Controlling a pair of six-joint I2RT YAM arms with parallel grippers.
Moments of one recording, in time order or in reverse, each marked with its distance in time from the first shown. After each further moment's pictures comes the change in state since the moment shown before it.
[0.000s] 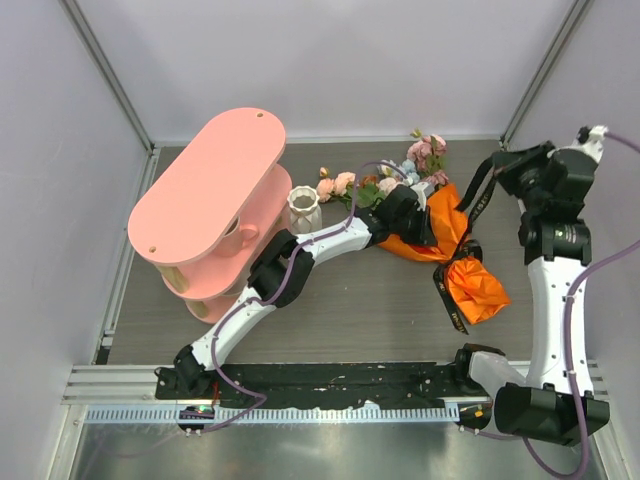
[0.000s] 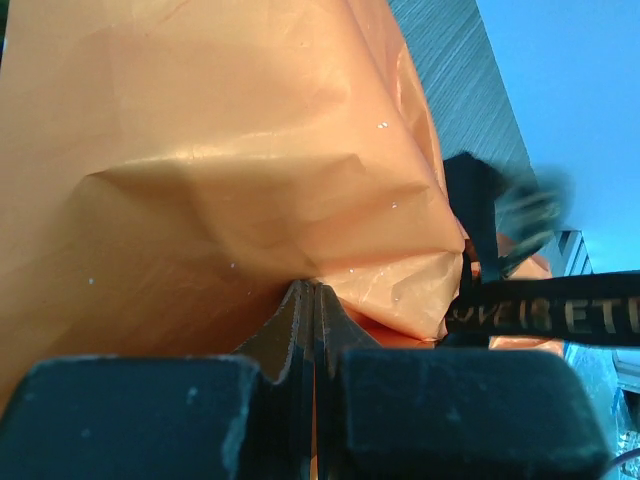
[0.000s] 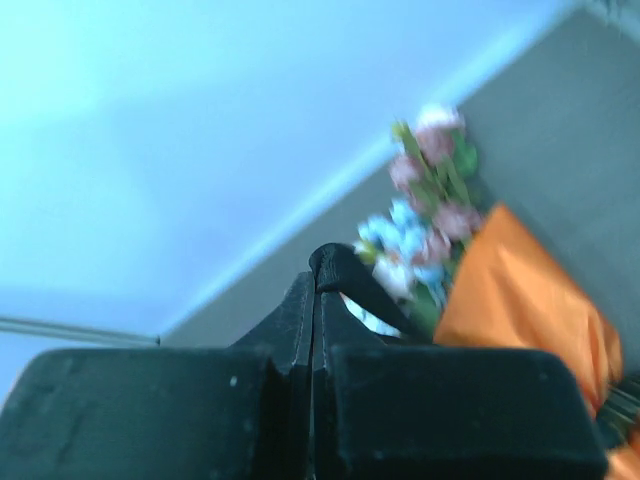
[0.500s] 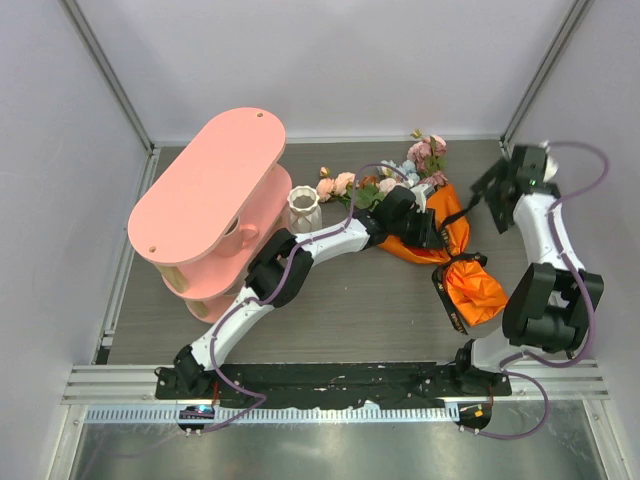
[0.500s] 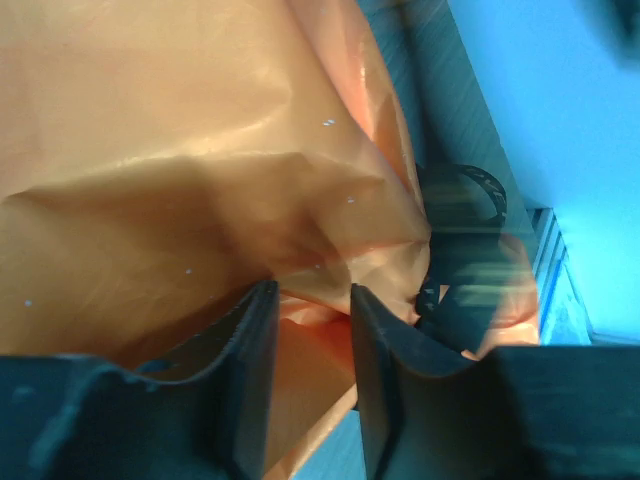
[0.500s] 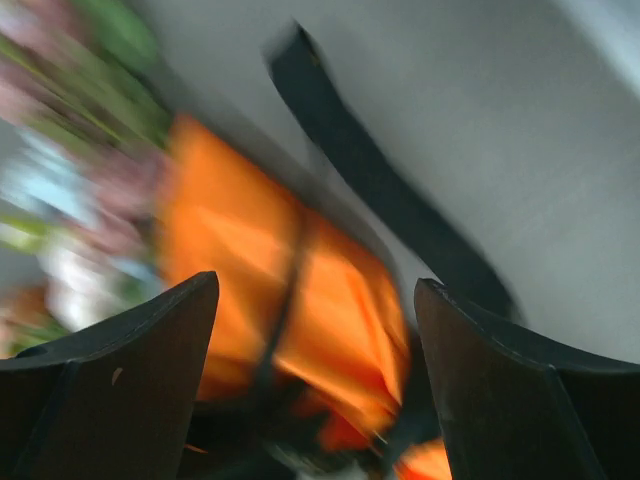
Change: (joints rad) left arm 0.002 -0.016 -0.051 0.058 0.058 -0.012; right arm -0.026 0.536 0.246 -0.133 0.223 -0.207
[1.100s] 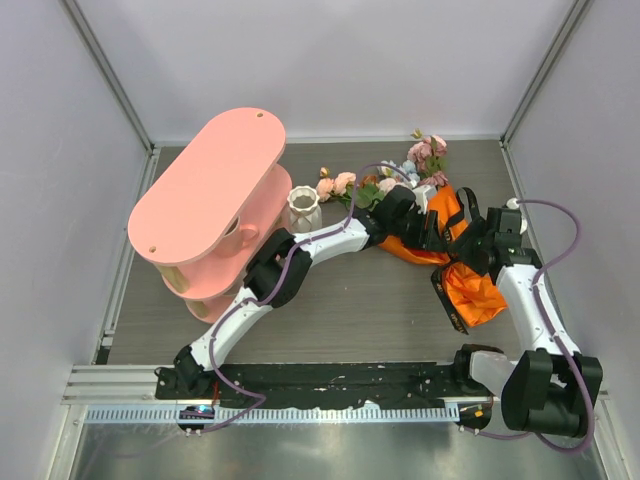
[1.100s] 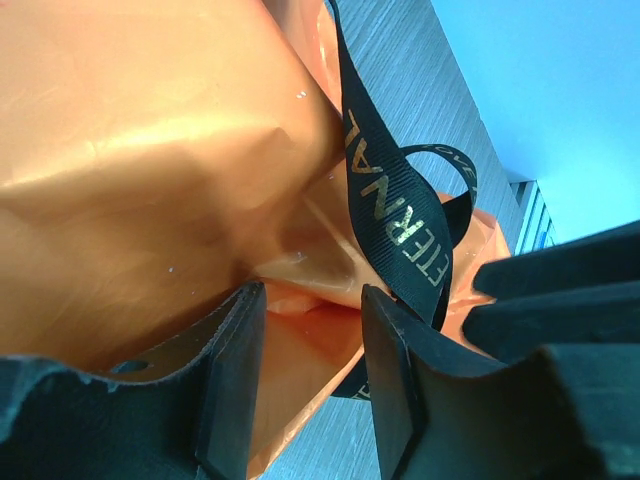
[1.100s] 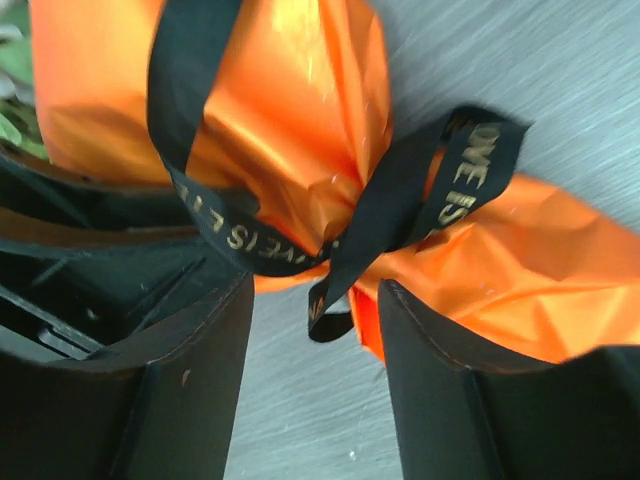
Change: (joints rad) left arm 0.000 -0.037 -0.037 0.004 0.065 0.022; right arm 0.091 -0.498 -0.678 0.005 -0.087 0.023
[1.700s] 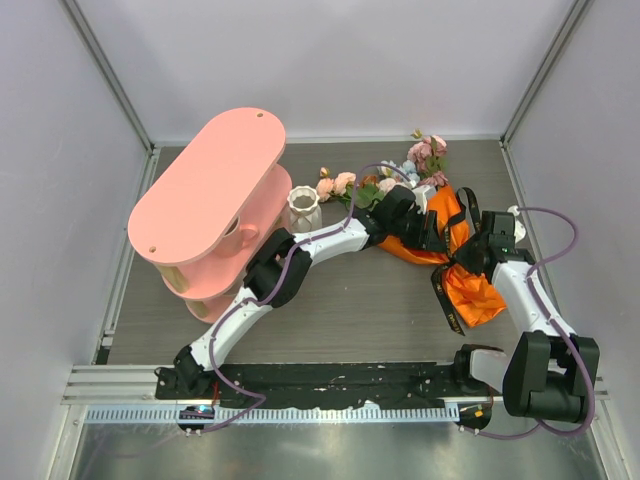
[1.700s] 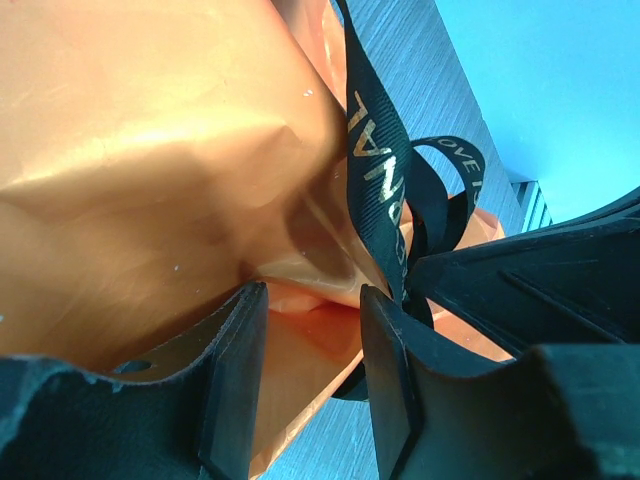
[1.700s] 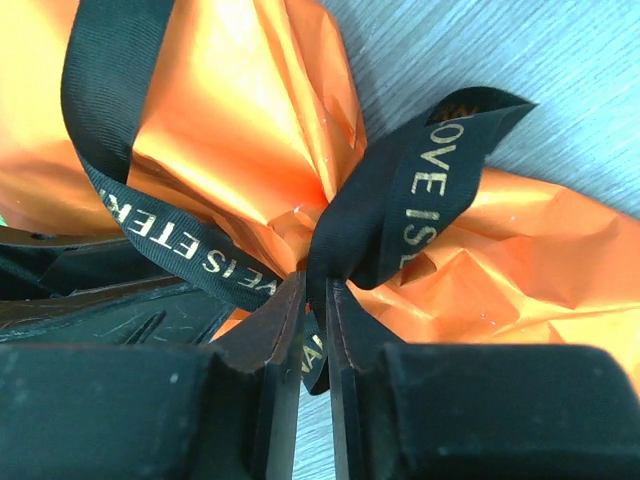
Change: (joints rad) left arm 0.000 0.000 0.000 -0.006 -0.001 -0.002; right arm 0.021 0.089 -0.075 0.095 0.028 0.124
